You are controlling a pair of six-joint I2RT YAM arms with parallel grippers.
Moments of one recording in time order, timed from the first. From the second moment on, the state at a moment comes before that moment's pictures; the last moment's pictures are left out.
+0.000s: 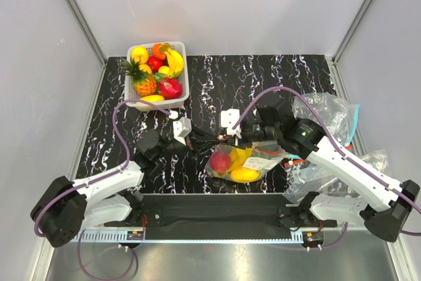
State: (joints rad) left arm -0.72 1.09 0.42 0.90 0.67 -0.23; right arm 0.83 1.14 1.17 -0.53 -0.52 -0.59
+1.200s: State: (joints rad) left arm -0.72 0.86 0.30 0.85 0.52 -0.22; right arm 0.83 1.14 1.18 -0.52 -0.51 -0.52
